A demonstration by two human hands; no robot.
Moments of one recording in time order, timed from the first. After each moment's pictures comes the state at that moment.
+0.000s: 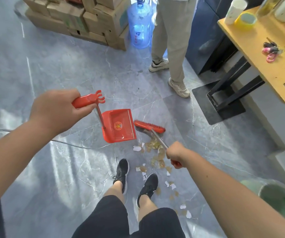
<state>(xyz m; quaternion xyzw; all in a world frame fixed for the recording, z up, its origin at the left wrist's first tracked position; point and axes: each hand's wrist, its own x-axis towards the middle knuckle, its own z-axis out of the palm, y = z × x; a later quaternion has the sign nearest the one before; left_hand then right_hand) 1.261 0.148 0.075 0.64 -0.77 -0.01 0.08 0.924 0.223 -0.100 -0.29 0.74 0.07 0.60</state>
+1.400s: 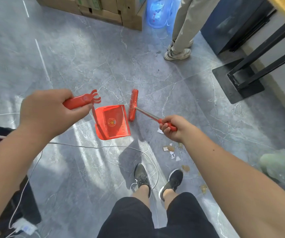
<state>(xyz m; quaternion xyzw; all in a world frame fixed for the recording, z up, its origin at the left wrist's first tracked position) 1.546 0.240 0.064 0.67 -0.73 -0.06 0.10 1.209 0.245 -0.100 0.06 0.60 -0.25 0.76</state>
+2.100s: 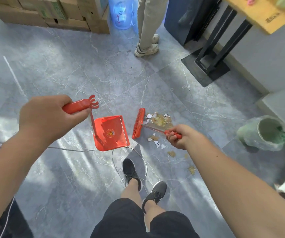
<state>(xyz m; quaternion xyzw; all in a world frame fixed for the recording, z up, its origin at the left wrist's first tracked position) 1.445 0.338 0.076 0.63 -0.77 -0.08 0.07 1.089 0.415 -0.104 0.20 0.61 -0.28 0.72</state>
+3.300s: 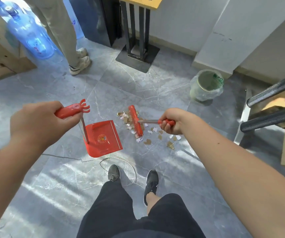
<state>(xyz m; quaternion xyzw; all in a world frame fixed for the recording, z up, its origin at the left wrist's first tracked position) 1.262 0.402 0.105 0.44 -0.89 -0.06 0.06 0.960 0.585 -0.020 0.15 0.66 -0.33 0.65</state>
